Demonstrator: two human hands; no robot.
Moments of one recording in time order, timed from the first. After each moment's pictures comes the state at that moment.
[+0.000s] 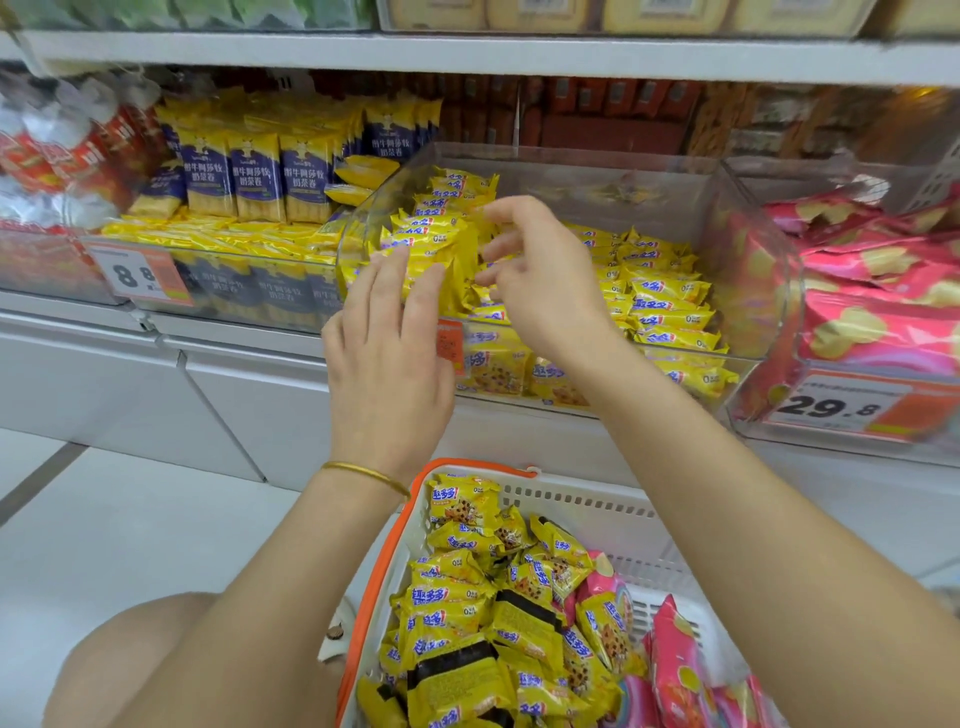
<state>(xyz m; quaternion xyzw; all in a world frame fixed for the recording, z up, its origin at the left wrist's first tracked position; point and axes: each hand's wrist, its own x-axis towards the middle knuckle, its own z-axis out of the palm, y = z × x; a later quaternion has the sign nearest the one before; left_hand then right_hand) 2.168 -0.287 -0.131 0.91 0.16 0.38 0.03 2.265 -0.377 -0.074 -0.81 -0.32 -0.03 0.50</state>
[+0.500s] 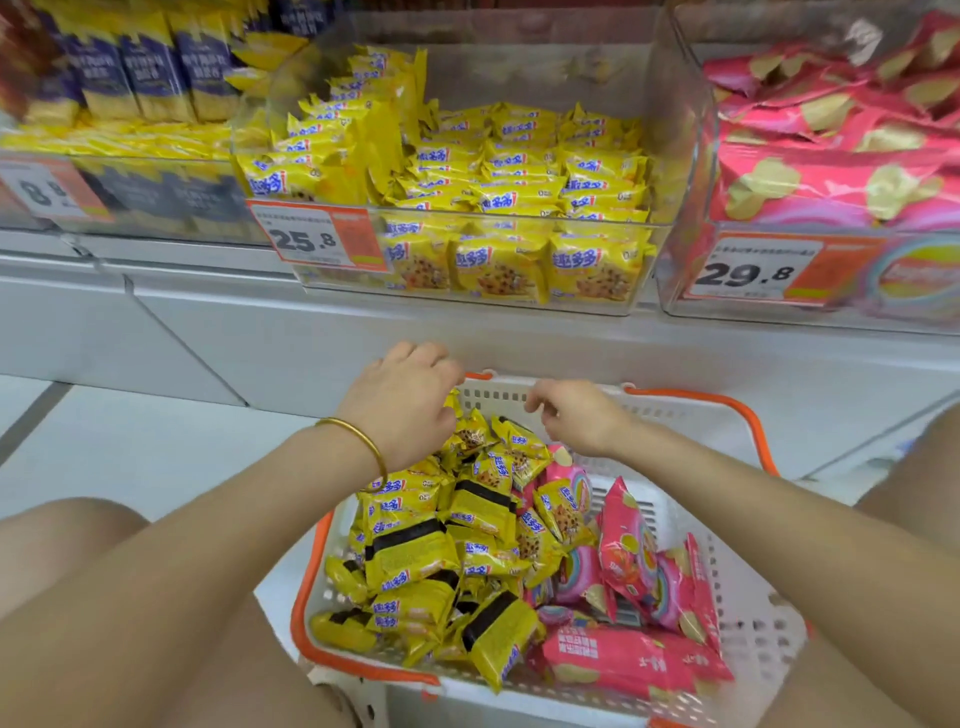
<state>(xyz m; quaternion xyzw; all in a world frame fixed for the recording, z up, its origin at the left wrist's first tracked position) 2.148 -0.349 -0.176 1.00 0.04 -0.07 0.00 2.262 -0.511 -0.247 -0.90 -0.33 0.23 0.16</state>
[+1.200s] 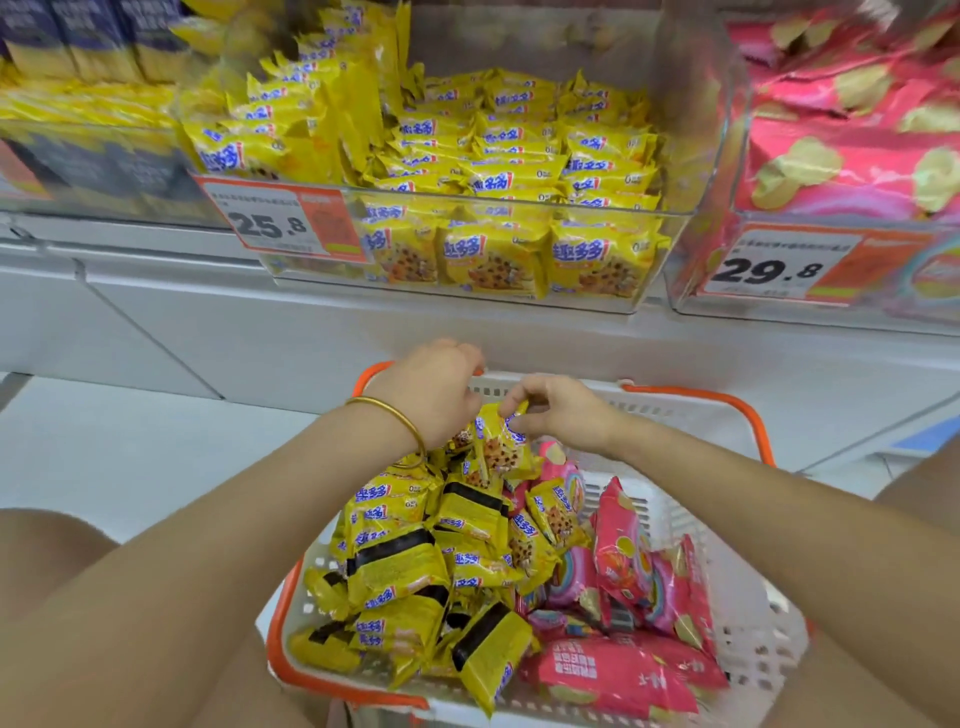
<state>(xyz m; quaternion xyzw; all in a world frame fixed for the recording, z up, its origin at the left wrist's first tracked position) 2.192 -0.357 -0.192 0.98 0.06 -0.13 0.12 2.279 -0.507 -0.277 -0.79 -0.28 0.35 0.42</state>
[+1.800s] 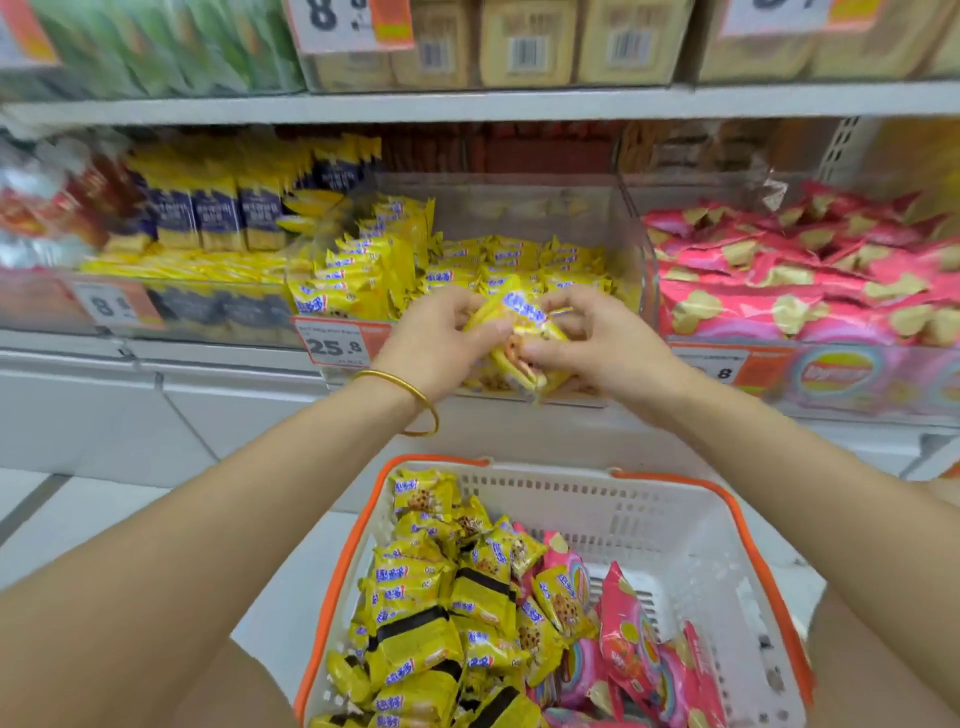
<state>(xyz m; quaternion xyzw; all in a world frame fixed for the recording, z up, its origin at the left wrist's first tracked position) 2.188 -0.370 -0.070 0.86 0.12 0.13 0.48 2.251 -0.518 -0.081 -0.72 -0.28 0.20 0.60</state>
